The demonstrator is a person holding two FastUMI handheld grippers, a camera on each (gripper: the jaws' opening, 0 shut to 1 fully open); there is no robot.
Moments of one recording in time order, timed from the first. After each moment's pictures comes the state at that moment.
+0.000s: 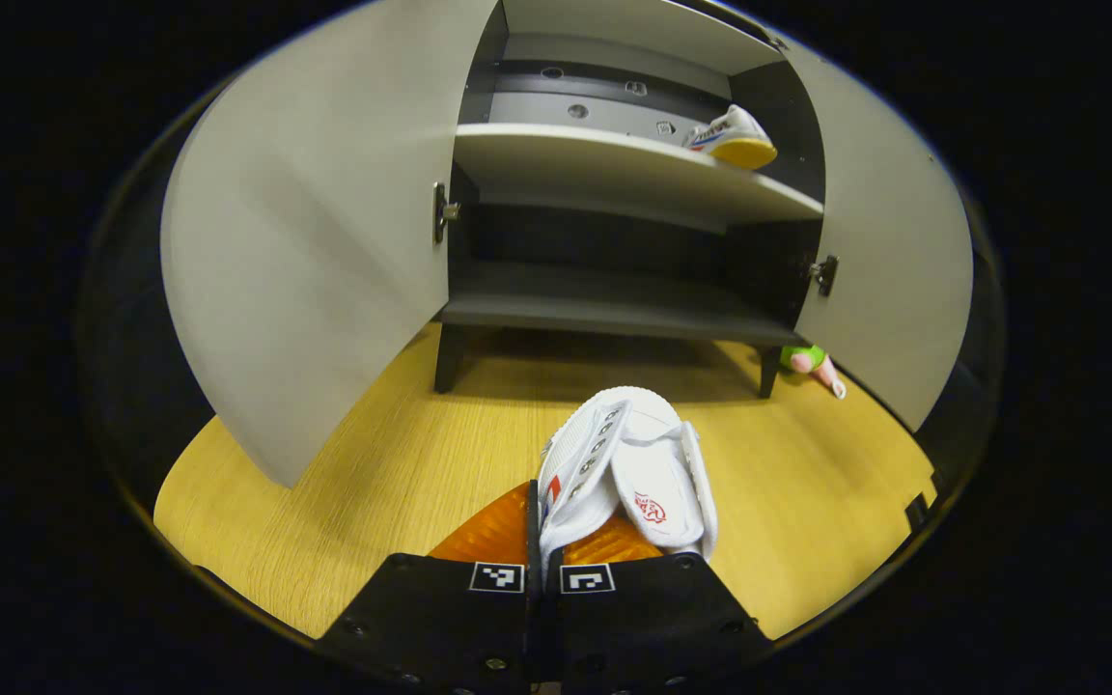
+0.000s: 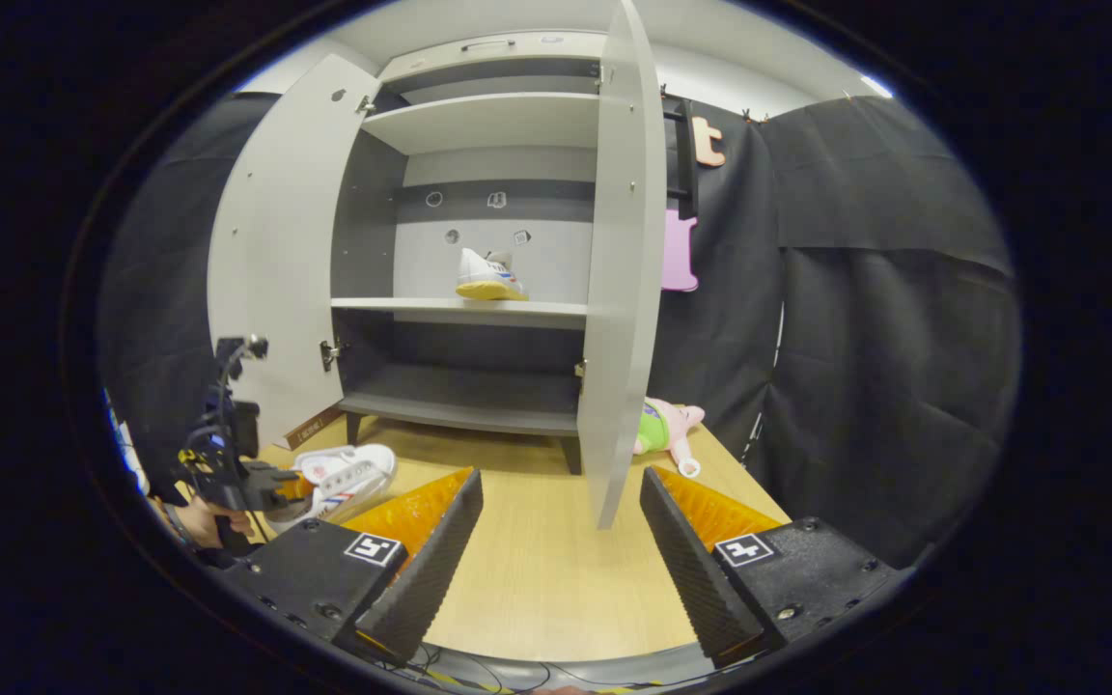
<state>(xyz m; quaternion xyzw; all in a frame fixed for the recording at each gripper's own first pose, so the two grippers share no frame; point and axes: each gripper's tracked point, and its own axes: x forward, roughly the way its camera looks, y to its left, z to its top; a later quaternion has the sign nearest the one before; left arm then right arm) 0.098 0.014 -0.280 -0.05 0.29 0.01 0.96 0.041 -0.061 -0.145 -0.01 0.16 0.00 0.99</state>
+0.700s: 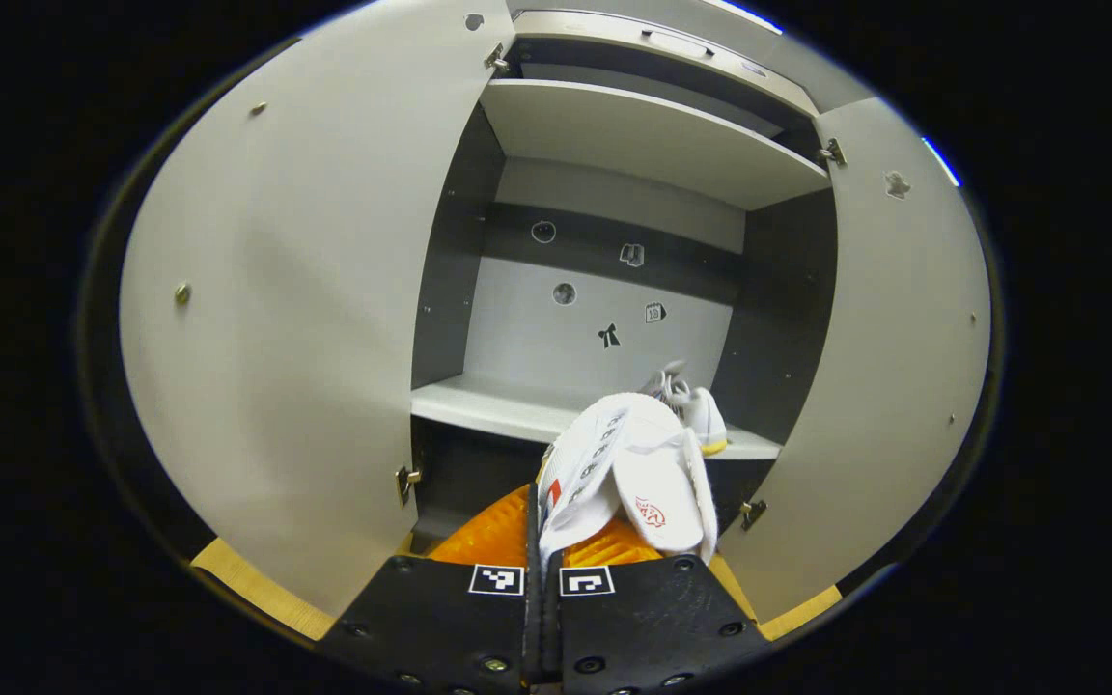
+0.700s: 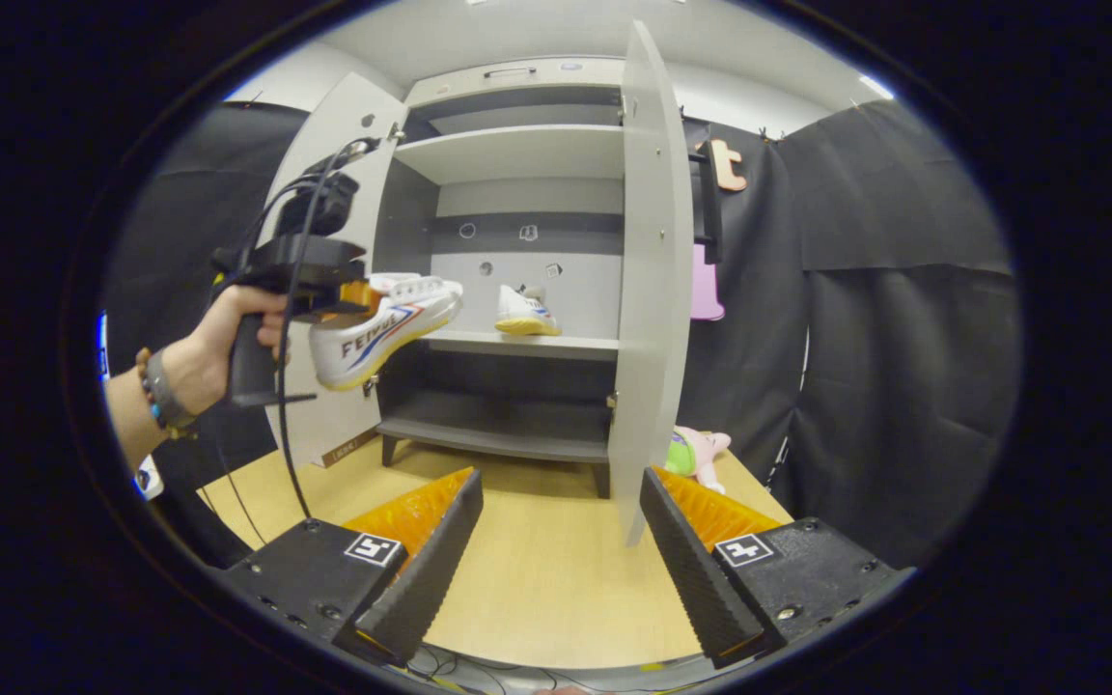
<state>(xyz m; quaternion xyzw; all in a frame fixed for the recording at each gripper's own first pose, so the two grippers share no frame) 0.236 -0.009 -0.044 -0.08 0.17 0.06 0.98 0.030 -0.041 -0.120 0.00 0.12 0.04 0.99</state>
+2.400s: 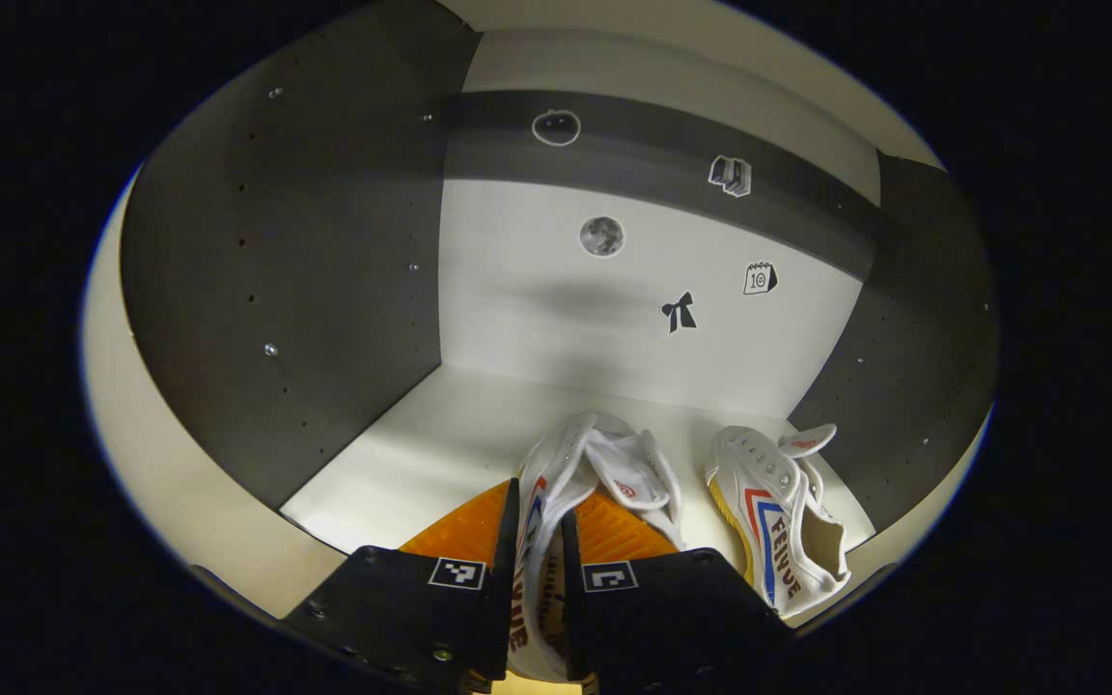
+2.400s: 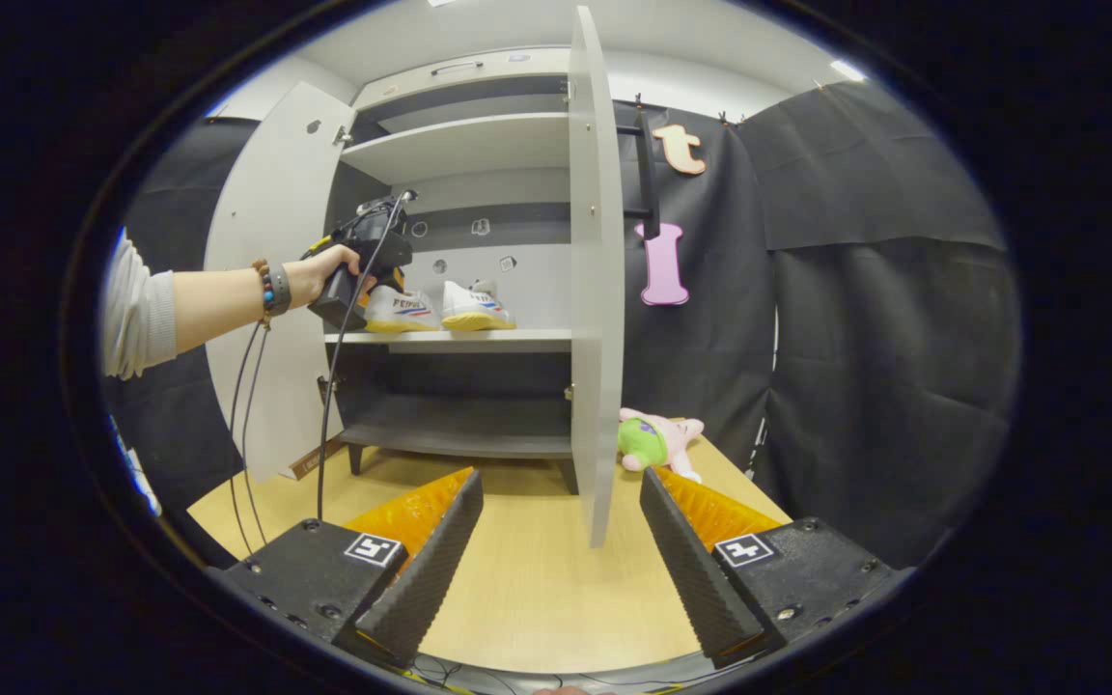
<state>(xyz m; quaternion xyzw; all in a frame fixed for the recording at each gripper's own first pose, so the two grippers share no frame) 0.421 0.017 -0.088 -0.08 0.33 0.08 0.94 0.051 -0.075 -0.131 0.03 0.13 0.00 0.99</state>
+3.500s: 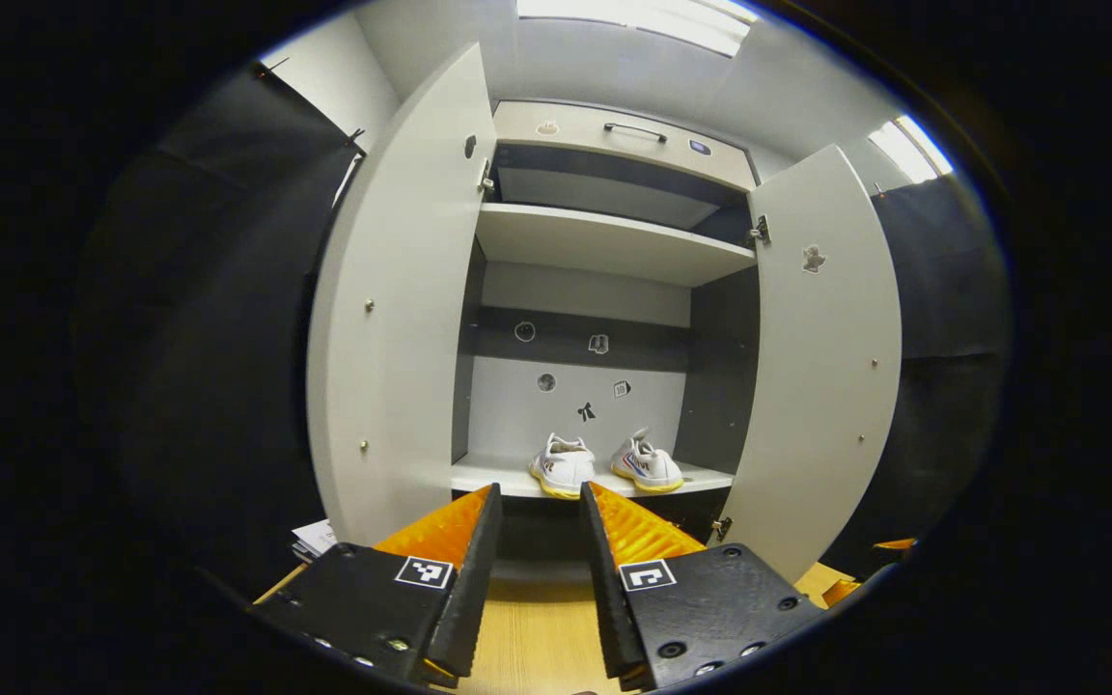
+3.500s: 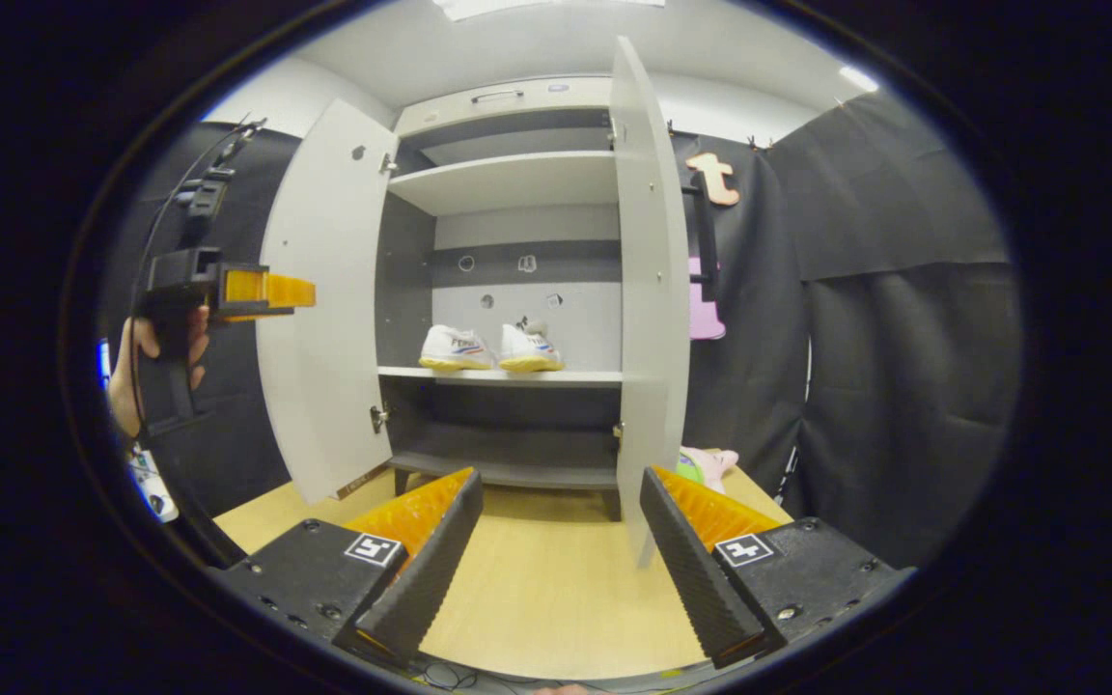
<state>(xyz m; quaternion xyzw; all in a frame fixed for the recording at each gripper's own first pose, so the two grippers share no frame) 0.091 0.016 0.046 -0.04 0.06 0.00 1.00 0.030 -0.028 -0.081 0.02 0.08 0.05 1.00</state>
